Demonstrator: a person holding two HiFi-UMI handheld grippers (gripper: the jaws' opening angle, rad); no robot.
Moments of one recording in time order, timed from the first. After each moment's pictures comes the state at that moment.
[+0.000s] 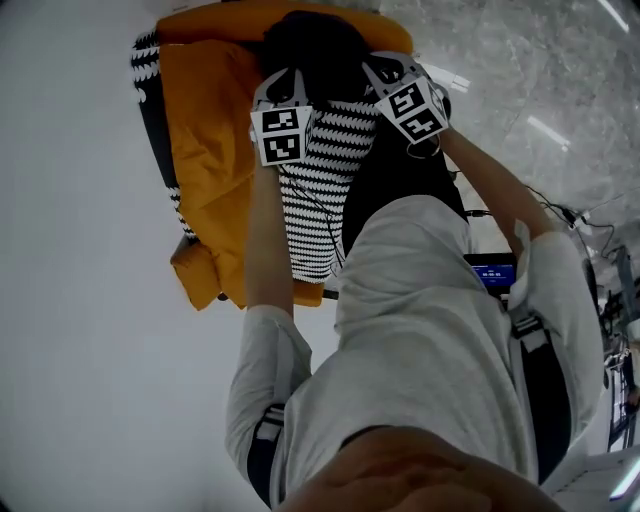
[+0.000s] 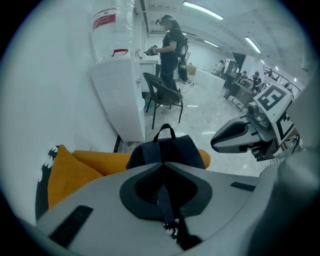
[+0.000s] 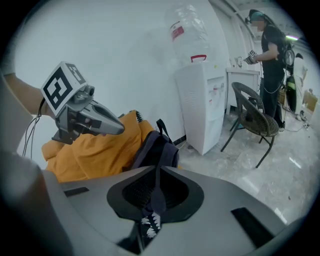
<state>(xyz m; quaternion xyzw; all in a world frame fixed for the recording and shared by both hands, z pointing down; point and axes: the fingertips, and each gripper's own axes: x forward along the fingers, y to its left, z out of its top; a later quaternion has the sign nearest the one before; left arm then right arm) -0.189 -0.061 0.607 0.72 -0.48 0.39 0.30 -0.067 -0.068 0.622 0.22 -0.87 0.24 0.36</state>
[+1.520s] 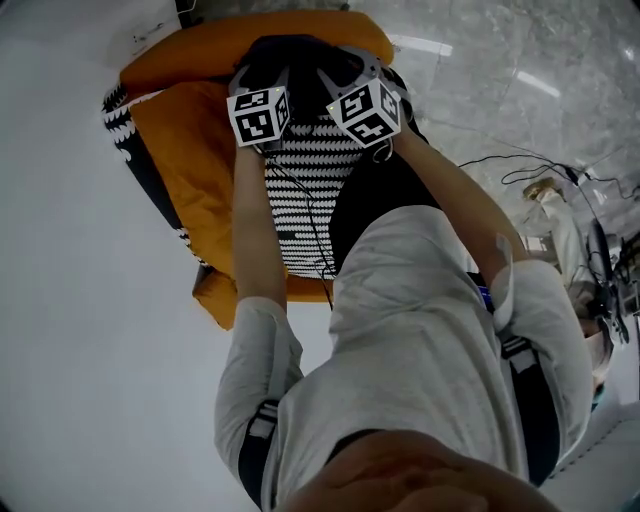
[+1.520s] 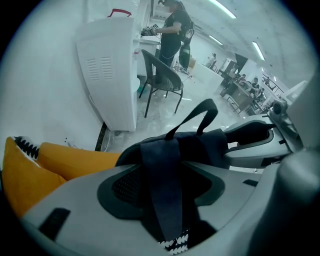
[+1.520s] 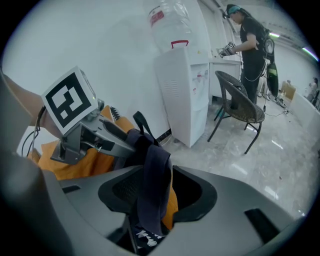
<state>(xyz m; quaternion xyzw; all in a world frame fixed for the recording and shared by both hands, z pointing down) -0.179 -0.132 0.717 0.72 -0.42 0.40 0.38 -0.085 -0.121 0.680 0.32 -0.82 0.29 0.38</state>
